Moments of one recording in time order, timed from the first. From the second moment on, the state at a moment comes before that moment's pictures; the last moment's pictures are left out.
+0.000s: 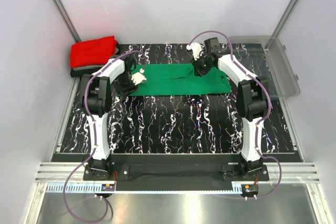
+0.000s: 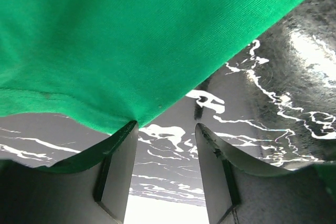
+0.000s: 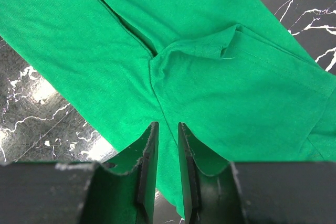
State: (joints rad) left arm -0.15 2.20 1.72 -1.10 -0.06 0.81; right arm 0.29 2.14 1.81 -0.61 -0.36 -0.45
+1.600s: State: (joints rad) left arm -0.20 2.13 1.58 -1.05 -0.12 0.84; right arm 0.34 2.43 2.11 -0.61 -0.36 -0.47
